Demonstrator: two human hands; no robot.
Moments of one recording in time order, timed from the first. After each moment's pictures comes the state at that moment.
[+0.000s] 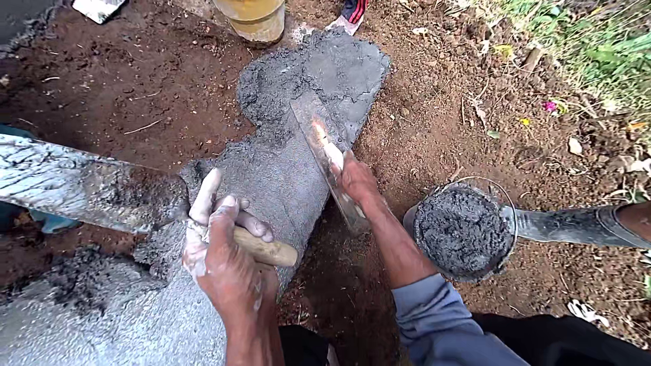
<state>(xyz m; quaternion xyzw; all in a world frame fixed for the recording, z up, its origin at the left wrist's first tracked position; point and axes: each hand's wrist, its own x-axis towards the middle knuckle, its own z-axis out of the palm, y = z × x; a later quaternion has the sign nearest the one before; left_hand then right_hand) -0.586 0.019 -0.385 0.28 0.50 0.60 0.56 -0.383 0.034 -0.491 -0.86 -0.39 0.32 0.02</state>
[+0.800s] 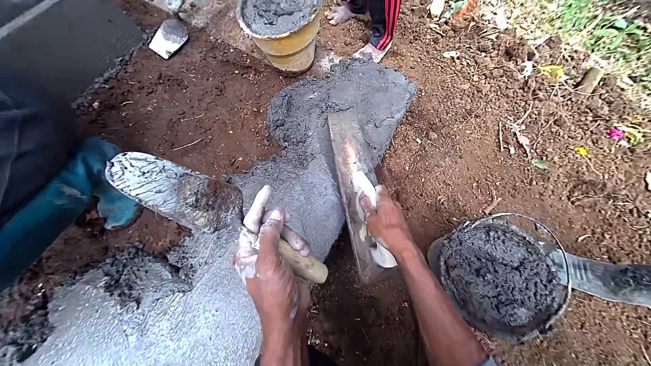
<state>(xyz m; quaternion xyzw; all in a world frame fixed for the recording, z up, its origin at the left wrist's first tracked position) -0.560 0.021 -0.388 0.27 0.50 0.60 0.56 -0.384 0.009 -0.463 -0.84 -0.35 0.39 0.15</state>
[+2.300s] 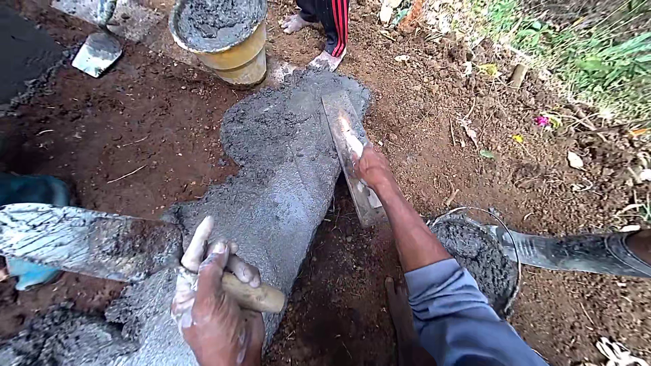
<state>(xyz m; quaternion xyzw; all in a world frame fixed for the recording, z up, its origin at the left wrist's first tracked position) -0.548 0.029 -0.401 0.27 0.52 0.58 0.56 -0.256 0.084 -0.494 -0.90 -0.34 0.27 0.06</state>
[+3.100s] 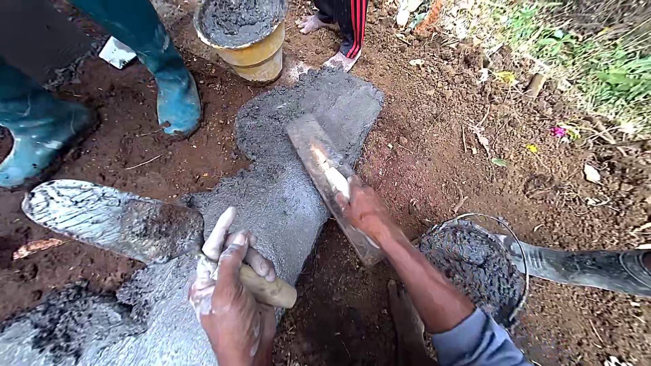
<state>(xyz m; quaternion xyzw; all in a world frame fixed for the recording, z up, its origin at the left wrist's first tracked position) -0.546 0.022 -0.396 0.28 0.50 0.59 0.57 -0.339 0.033 -0.468 -0.84 -0.45 0.31 0.03</state>
